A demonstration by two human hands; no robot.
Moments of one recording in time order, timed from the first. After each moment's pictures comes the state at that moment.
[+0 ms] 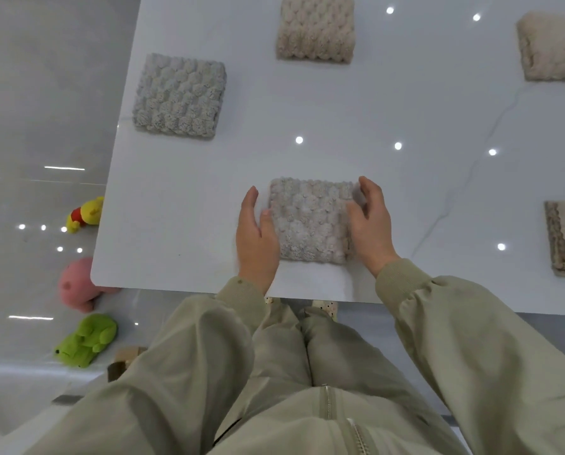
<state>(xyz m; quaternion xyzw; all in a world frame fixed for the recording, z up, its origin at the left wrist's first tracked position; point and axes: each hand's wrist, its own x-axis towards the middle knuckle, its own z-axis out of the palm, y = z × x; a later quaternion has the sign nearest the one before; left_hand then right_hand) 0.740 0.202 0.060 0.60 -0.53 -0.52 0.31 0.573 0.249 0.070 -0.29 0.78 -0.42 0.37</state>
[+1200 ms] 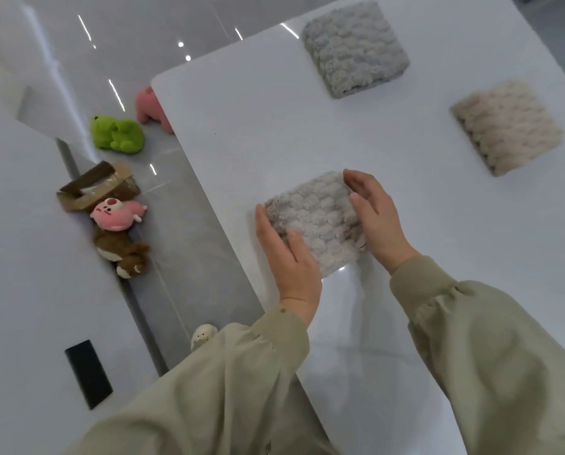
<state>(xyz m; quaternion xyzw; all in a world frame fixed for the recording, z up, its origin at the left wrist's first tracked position) 0.589 0.253 0.050 0.74 -0.10 -0.26 0.62 0.526 0.136 0.065 -0.67 0.43 -0.17 0.58</state>
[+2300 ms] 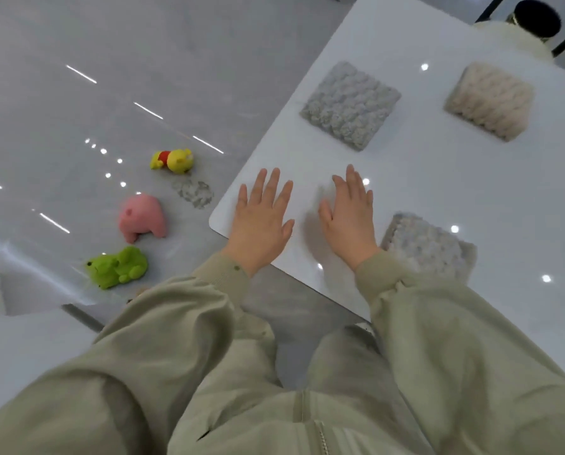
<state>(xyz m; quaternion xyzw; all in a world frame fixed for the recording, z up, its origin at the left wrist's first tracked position) 0.926 0.154 0.071 0.61 -0.79 -0.12 -0.06 0.759 0.141 0.069 -0.68 0.69 -0.09 0.22</state>
